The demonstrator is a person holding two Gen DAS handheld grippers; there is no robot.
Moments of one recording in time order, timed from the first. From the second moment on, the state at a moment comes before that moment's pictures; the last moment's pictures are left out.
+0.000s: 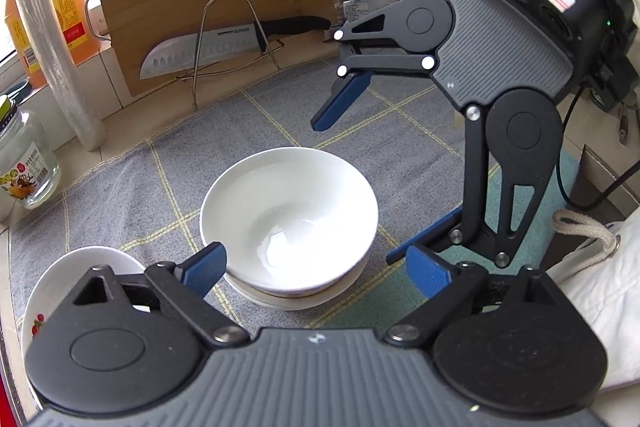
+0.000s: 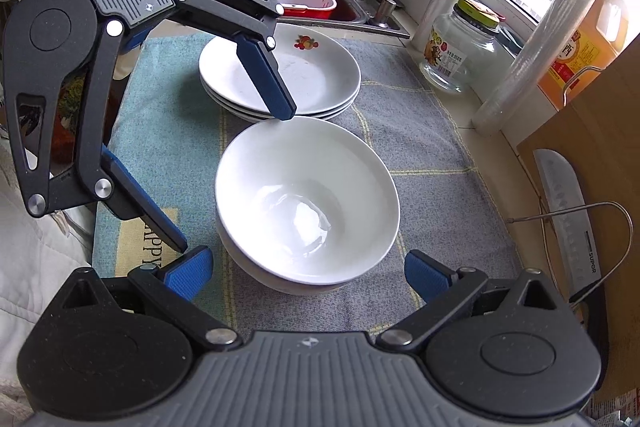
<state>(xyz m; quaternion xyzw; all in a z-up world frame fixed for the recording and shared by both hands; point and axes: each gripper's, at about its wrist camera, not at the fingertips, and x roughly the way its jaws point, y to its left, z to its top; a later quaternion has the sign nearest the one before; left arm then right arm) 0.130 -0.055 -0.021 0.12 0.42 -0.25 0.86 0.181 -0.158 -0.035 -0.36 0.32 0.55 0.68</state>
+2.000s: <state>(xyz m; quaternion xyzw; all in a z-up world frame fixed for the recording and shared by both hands) 0.133 -0.076 -0.097 0.07 0.47 -0.07 0.88 0.217 -0.182 -0.107 -0.38 0.32 0.64 0.59</state>
